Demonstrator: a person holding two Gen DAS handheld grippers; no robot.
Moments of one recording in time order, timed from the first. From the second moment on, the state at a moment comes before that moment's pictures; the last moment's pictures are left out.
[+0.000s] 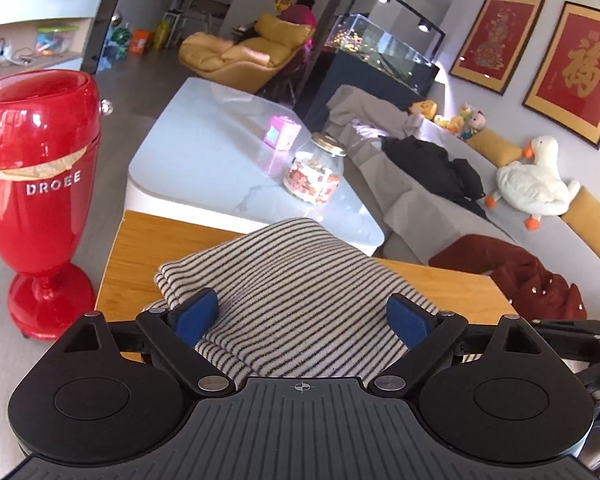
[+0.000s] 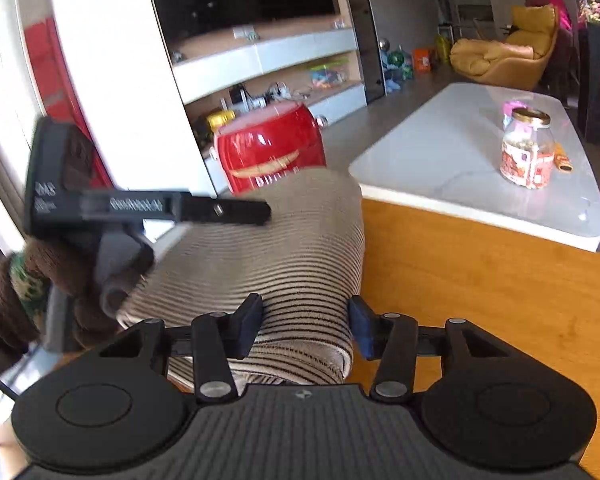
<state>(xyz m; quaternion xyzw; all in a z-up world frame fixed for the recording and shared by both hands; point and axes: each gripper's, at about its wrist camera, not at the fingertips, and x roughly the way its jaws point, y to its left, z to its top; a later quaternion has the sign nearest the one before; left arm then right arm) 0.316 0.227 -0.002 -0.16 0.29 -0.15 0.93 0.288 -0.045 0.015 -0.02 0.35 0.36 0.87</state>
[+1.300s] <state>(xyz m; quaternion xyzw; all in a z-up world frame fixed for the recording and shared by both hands) 0.144 0.095 -0.025 -0.07 0.35 0.19 0.92 0.214 -0.103 -0.020 -0.09 0.34 0.23 0.90</state>
